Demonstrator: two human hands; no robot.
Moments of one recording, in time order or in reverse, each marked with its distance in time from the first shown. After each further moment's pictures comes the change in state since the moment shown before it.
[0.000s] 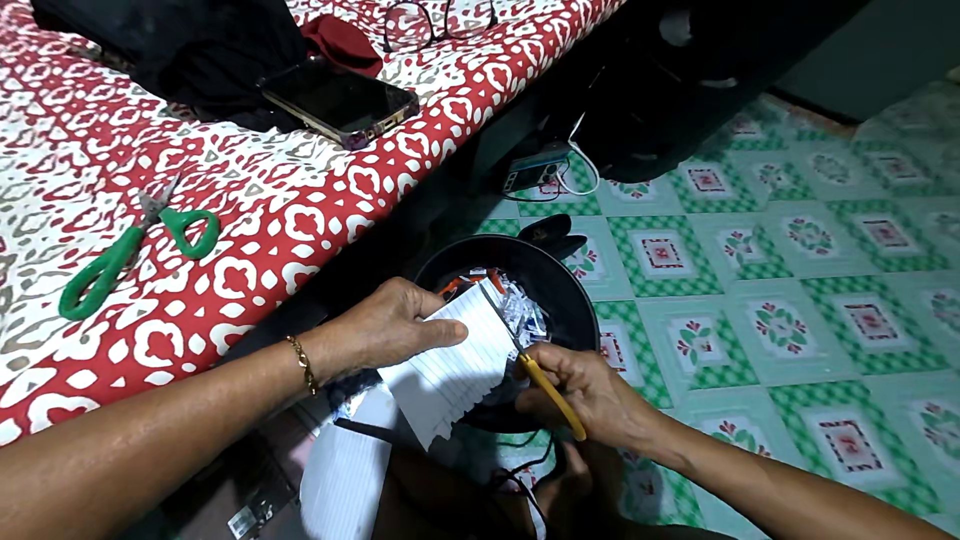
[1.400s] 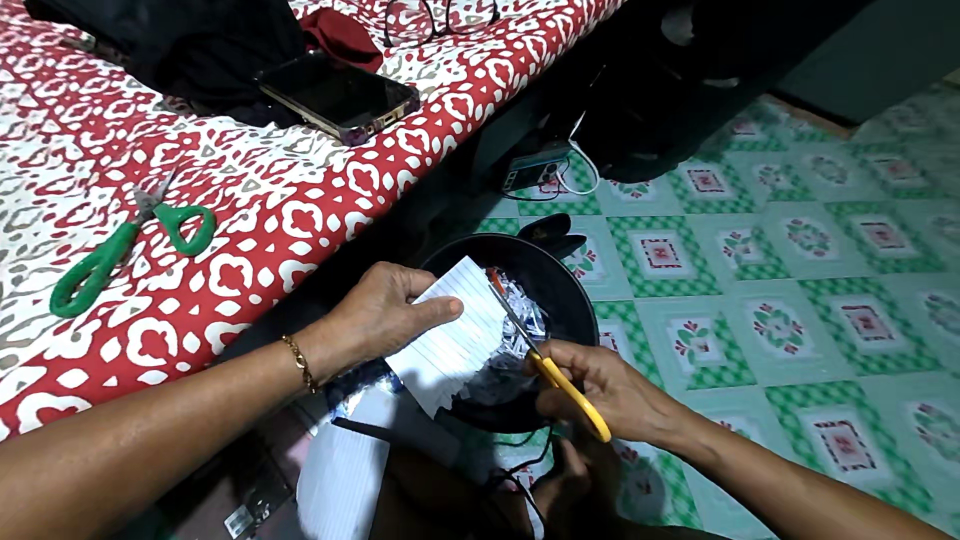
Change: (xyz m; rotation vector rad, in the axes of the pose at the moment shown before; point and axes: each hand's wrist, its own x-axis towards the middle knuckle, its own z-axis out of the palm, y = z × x) left_hand -0.001 0.000 0.002 -0.028 0.205 0.074; right_hand -0.003 0.000 -0.018 0.033 -0.079 0.043
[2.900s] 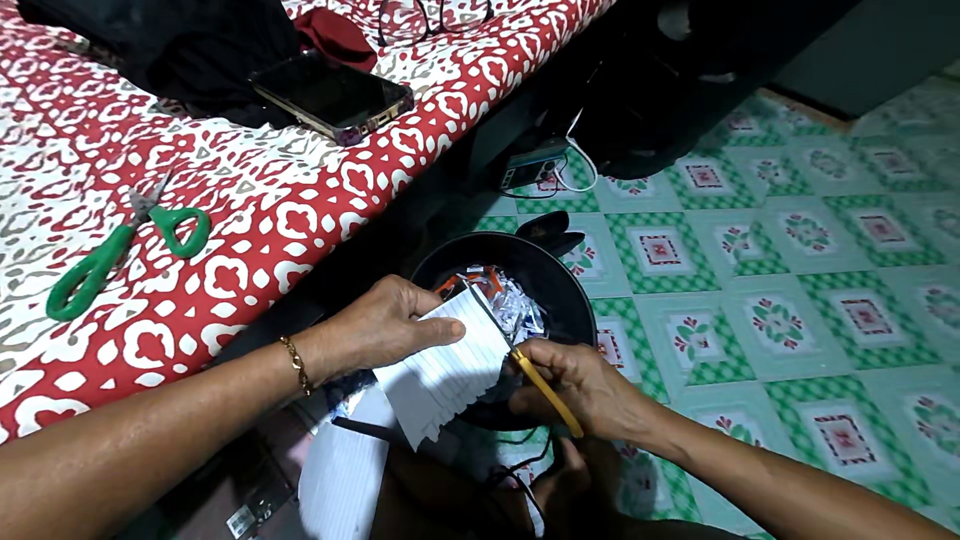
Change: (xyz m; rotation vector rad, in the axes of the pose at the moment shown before) left_hand 0.000 0.000 -0.002 0.072 -0.191 -0.009; right_hand 0.008 -0.004 0.013 -0.103 0.022 -0.072
